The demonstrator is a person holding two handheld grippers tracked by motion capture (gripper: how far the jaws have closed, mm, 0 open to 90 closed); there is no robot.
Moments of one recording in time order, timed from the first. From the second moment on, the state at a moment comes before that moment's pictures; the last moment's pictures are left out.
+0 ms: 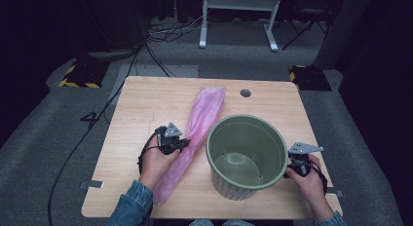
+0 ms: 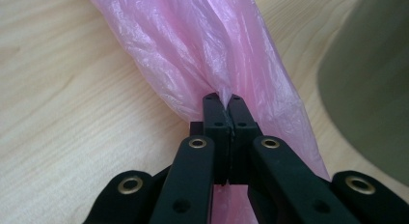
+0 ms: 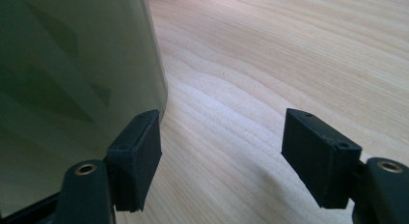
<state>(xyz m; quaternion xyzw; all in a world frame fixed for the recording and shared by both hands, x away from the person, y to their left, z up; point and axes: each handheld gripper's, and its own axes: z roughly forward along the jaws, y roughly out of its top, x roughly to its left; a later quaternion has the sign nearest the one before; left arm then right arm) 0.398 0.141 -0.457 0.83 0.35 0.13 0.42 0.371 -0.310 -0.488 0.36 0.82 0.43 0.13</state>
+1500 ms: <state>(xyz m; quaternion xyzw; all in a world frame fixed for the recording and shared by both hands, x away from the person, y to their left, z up) 0.376 0.171 -0.326 0.74 0.21 0.20 0.61 0.367 -0.282 -0.493 0.34 0.84 0.42 0.10</state>
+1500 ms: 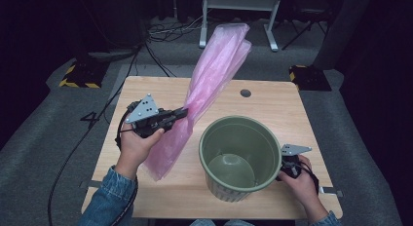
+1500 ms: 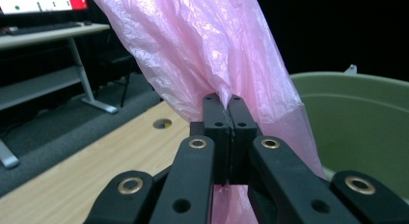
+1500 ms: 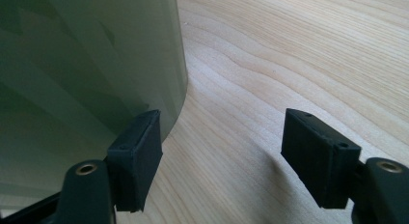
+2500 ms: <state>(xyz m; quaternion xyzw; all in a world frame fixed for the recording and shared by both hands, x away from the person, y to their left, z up) 0.384 0.112 -0.252 0.74 0.13 0.19 0.63 0.347 -0.279 -0.504 0.34 0.84 0.38 0.16</state>
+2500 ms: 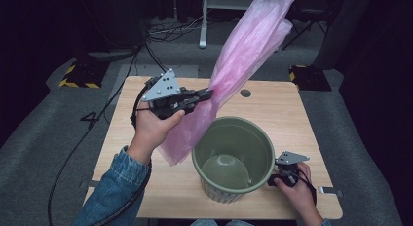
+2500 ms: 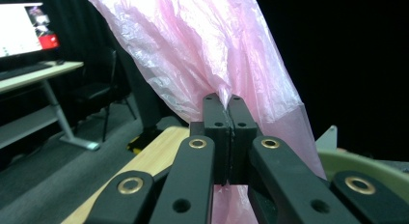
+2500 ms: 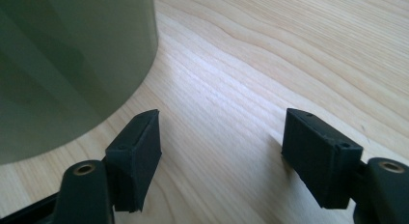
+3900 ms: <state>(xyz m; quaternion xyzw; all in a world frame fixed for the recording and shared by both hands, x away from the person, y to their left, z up) 0.375 0.010 -0.267 0.74 0.06 0.09 0.67 0.336 -0.295 -0.498 0.37 0.84 0.38 0.15</state>
